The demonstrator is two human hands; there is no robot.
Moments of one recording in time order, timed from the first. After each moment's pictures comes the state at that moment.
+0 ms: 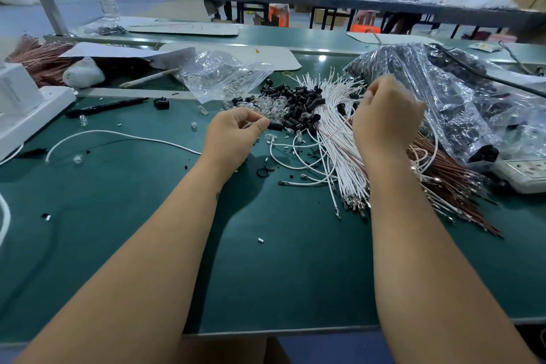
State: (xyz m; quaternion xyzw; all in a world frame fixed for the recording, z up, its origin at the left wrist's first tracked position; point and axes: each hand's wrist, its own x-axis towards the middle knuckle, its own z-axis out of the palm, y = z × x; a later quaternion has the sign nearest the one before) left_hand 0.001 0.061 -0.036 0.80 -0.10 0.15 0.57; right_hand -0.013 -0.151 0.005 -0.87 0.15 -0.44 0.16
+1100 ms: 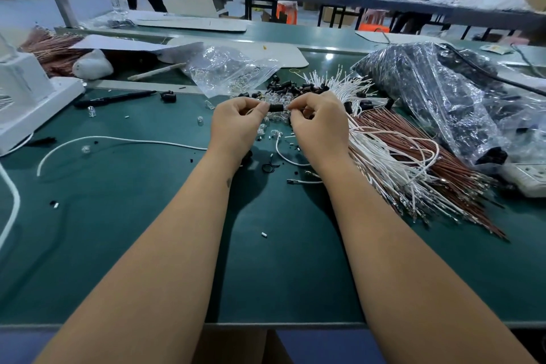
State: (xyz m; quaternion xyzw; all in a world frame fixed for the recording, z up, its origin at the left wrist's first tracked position) left_hand 0.003 0.052 -0.028 0.75 -0.06 0.19 0.63; right_hand -0.017 -0.080 -0.013 -0.88 -0.03 -0.30 0.37
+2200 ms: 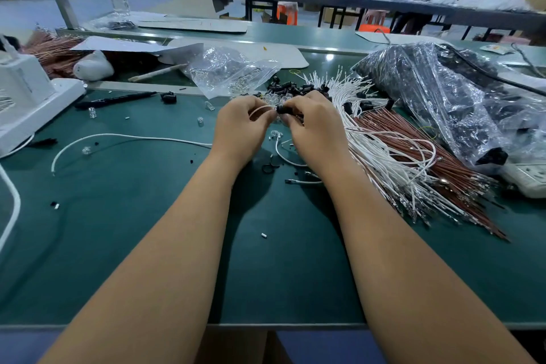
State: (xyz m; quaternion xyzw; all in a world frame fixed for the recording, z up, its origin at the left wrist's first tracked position) left_hand -0.002 0.049 -0.022 0.84 -0.10 0.24 0.47; right_hand -0.014 -0.084 -0.014 -0.91 -0.13 -0.29 0.27
